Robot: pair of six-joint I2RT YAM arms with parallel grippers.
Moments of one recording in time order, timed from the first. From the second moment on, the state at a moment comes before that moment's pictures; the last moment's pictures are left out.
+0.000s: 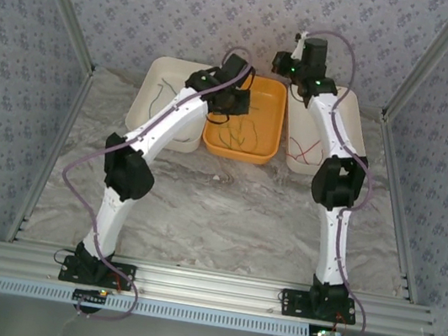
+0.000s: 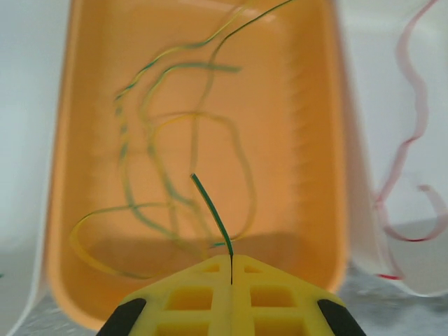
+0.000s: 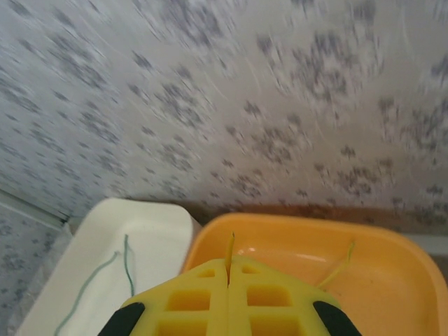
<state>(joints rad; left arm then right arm) -0.63 2.20 2.32 -1.01 -0.13 -0.59 0.23 2.41 2.44 -0.39 -0.25 0.42</state>
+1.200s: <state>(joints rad) -0.56 2.48 2.61 -1.06 -0.15 -0.61 0.28 2.41 2.45 -0.62 -0.10 0.39</state>
